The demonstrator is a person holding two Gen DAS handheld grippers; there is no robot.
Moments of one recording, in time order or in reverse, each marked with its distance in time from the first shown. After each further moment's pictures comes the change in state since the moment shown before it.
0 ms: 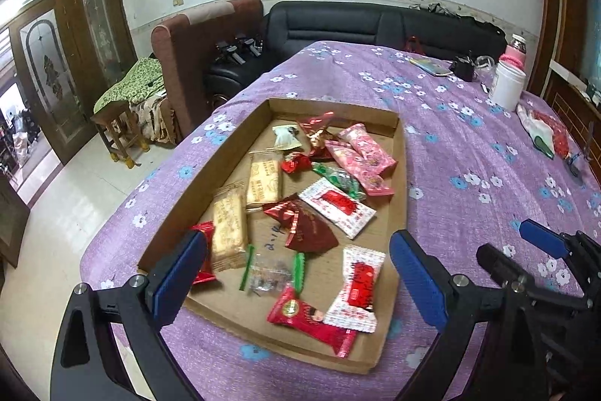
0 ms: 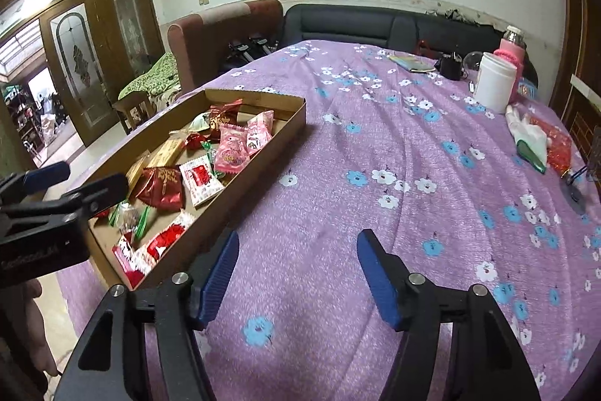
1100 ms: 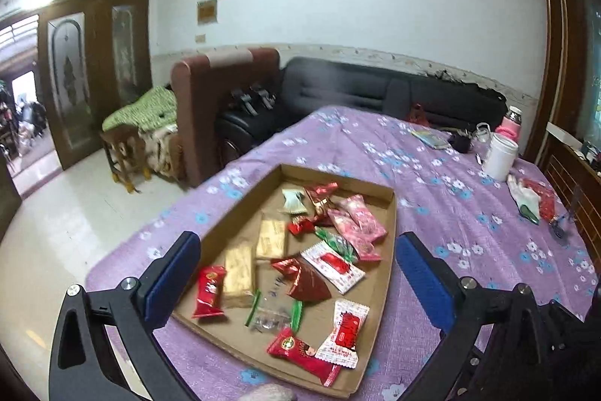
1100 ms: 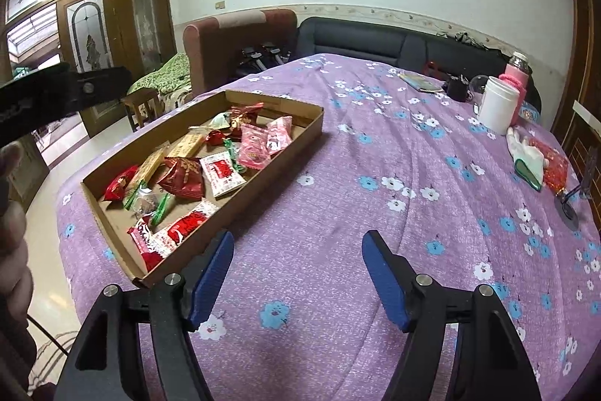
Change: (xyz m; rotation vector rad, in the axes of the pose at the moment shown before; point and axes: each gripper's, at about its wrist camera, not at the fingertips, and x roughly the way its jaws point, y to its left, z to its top) left arm -0.040 0.022 0.013 -0.125 -0.221 -0.017; right arm -0.018 0.021 -0.012 -0.081 -0.049 0.000
